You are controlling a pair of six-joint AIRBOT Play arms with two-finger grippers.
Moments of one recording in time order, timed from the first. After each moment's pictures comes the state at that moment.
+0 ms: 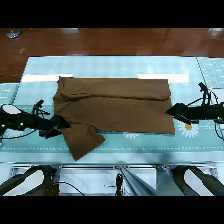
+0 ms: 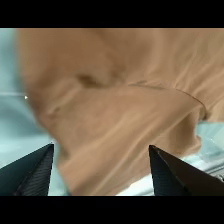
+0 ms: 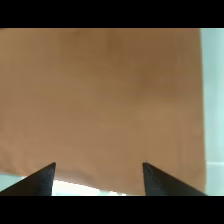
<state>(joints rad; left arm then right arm) 0.26 -1.17 0.54 0.92 -1.21 -1.37 -0.34 -1.00 0.67 -0.94 1.14 1.32</state>
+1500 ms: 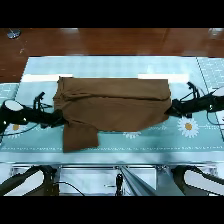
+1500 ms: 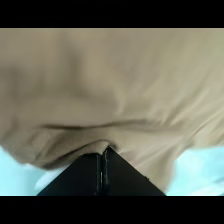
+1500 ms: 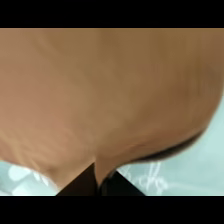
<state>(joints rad) 0.20 -1.17 0.64 0.91 -1.10 -1.33 -0.31 -1.33 0.89 -0.94 1.26 1.29</state>
